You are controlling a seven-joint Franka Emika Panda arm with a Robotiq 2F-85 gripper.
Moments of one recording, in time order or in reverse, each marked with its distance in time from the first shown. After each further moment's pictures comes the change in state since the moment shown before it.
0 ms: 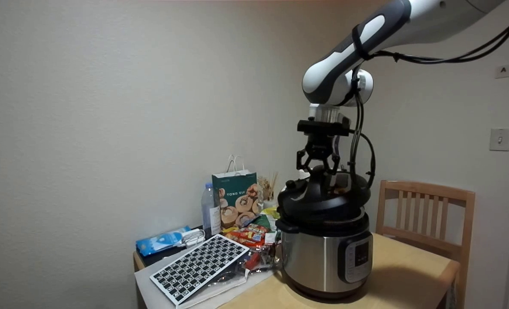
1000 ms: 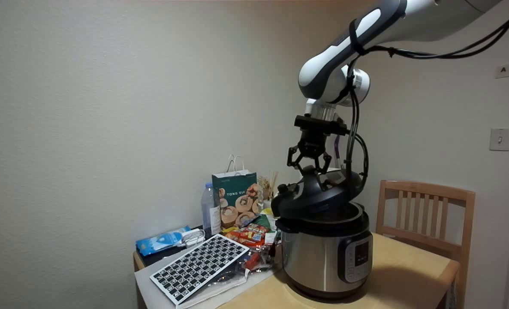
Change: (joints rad) arm 0.001 0.004 0.020 0.011 0.117 0.020 -0.140
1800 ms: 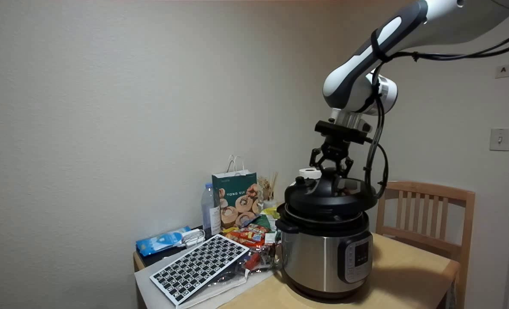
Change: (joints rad) arm -0.051 -0.079 -0.064 -0.177 0.039 0.201 0.073
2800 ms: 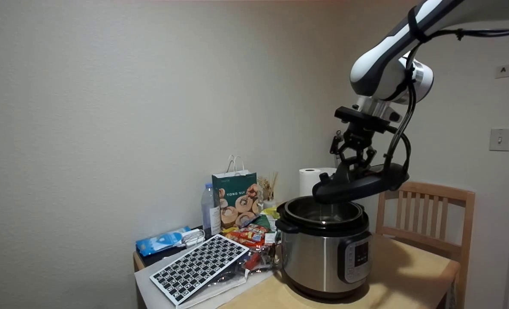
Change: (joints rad) arm -0.054 -0.168 -0.021 -0.152 -0.010 0.070 0.122
